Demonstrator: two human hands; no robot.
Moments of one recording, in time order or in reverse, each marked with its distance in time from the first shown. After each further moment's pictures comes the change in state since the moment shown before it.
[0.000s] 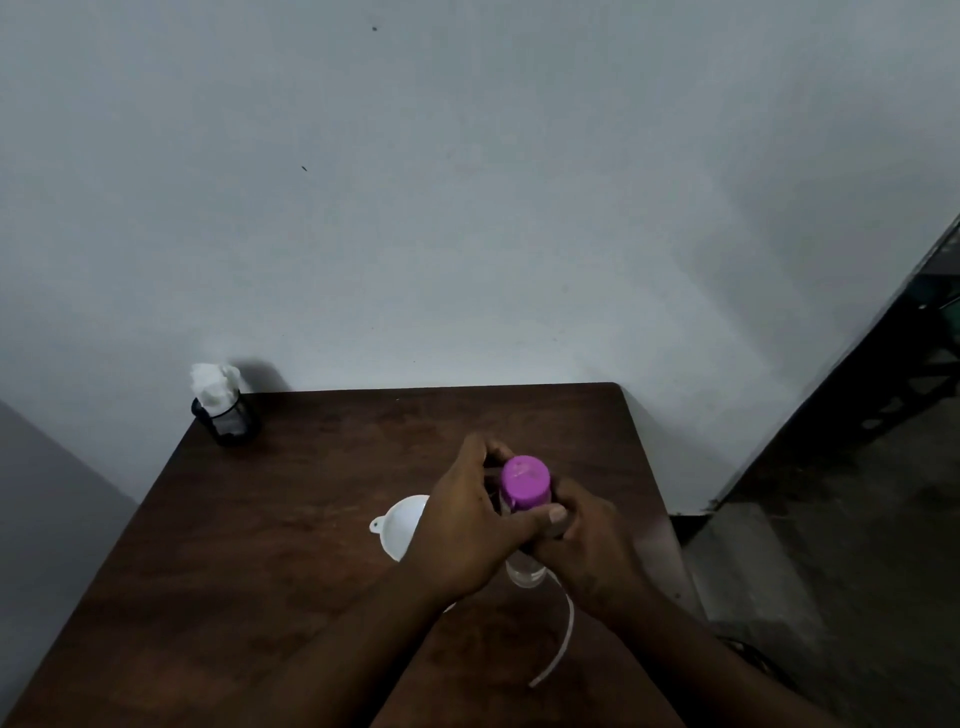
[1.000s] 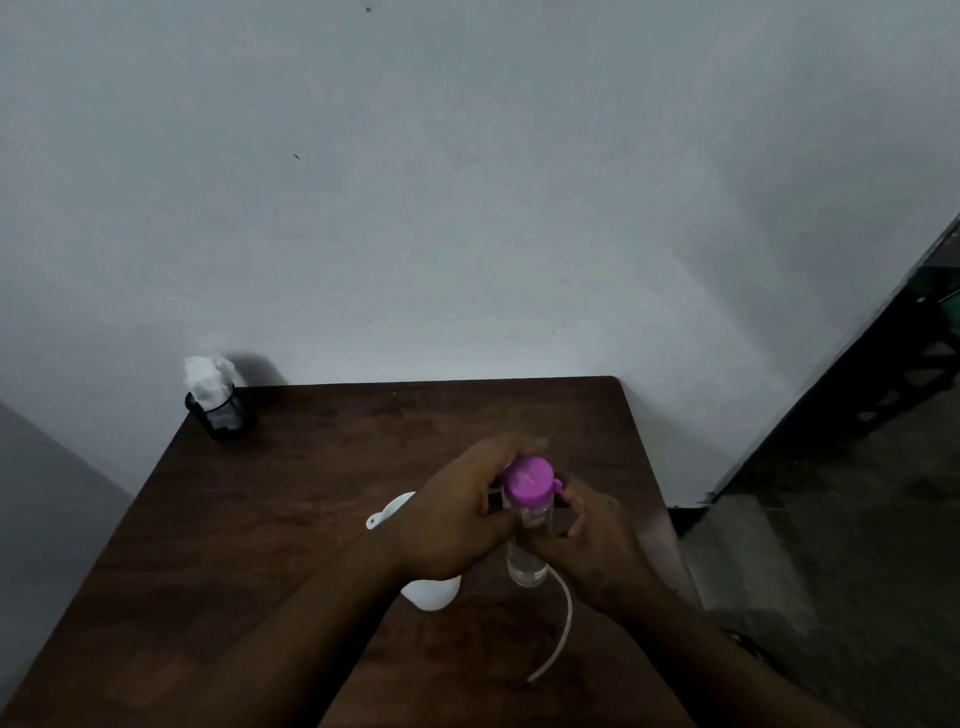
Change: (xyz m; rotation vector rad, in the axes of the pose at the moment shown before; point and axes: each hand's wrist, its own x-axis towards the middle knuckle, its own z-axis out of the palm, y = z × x) left_hand 0.018 -0.005 -0.024 0.110 -0.347 0.180; right_hand 0.003 0.007 -0.007 -0.012 0.007 -0.046
